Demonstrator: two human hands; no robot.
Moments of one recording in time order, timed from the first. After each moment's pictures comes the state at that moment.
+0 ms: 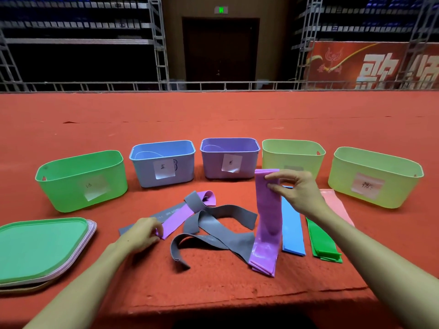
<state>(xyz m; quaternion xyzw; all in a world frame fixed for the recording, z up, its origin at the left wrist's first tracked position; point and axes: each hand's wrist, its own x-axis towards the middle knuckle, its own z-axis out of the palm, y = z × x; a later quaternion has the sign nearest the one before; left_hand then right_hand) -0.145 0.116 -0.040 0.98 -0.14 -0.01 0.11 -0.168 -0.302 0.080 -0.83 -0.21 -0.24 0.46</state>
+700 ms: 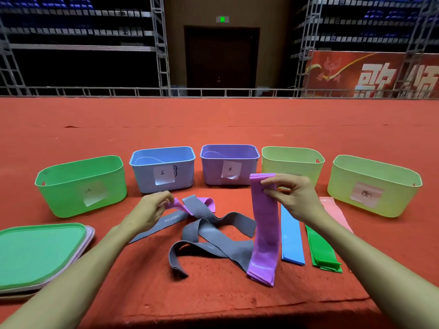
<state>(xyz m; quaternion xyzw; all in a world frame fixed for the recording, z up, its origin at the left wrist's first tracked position) -0.135 0.084 0.025 0.93 -0.19 0.19 0.24 -0.172 -0.294 0.092 -0.82 -0.25 -0.26 0.45</state>
